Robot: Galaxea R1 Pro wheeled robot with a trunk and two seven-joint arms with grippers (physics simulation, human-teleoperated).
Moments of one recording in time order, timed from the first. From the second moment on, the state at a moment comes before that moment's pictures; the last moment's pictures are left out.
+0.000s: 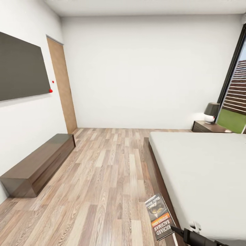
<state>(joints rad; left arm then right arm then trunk) -0.35 0.15 0.28 -0.02 -0.43 -0.17 -0.51 -0.43 -0.32 0.10 -0.19 -0.54 0.16 1.00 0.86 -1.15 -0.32</state>
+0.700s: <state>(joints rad) -0.35 0.15 0.28 -0.02 -0.43 -0.17 -0.51 -0.43 -0.32 0.10 -0.19 -0.54 0.16 1.00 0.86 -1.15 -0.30</state>
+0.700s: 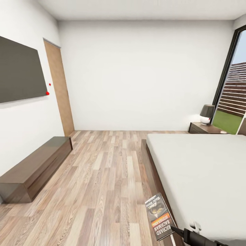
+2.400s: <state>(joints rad) -0.35 0.13 0.29 -0.02 -0.43 -0.18 -0.62 -0.43 -0.32 0.10 -0.19 -0.54 0.16 1.00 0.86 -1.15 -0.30</state>
